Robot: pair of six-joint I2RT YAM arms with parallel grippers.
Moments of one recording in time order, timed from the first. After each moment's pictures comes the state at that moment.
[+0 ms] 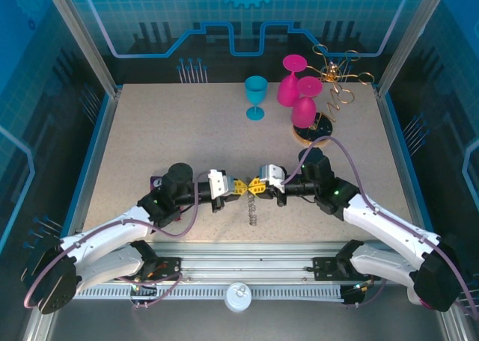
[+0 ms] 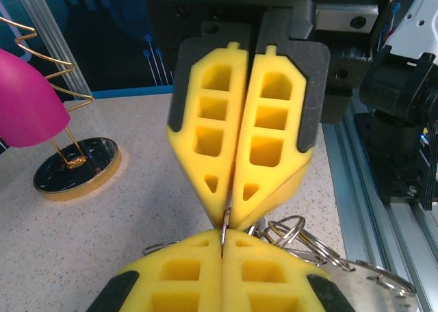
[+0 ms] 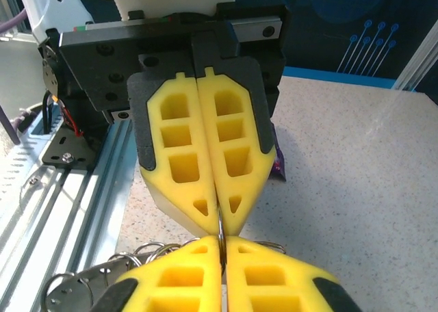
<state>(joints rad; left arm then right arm) -0.70 0.99 0.50 0.29 0.57 0.29 0.67 1.03 0.69 -0.07 -0.71 -0.47</state>
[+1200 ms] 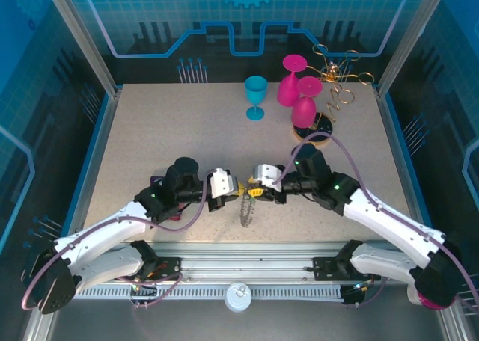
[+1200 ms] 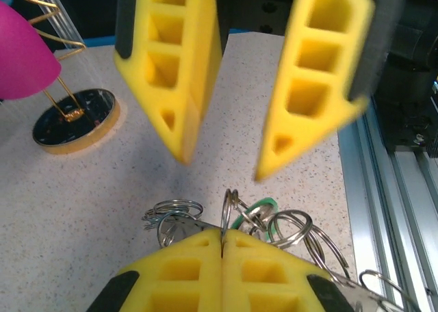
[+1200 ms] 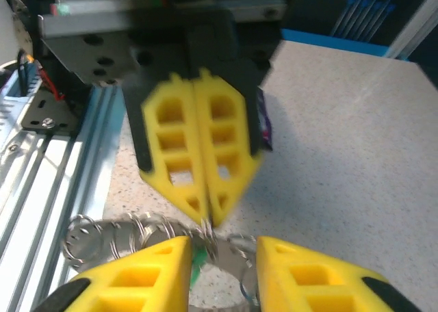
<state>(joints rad) -0.71 0.98 0.61 -0.02 0.51 0.41 0.70 1.03 0.79 -0.28 -0.57 -0.54</state>
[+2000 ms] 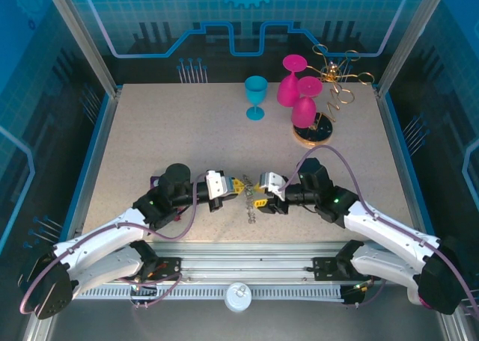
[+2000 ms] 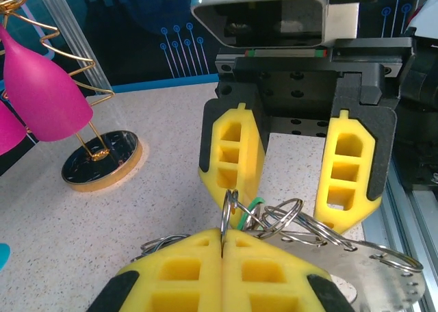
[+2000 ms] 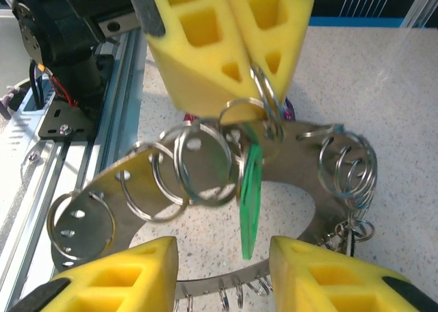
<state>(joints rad) -0.71 0.94 0.52 0.20 0.51 0.35 0.71 1.00 0.59 -0.07 -0.60 -0.40</state>
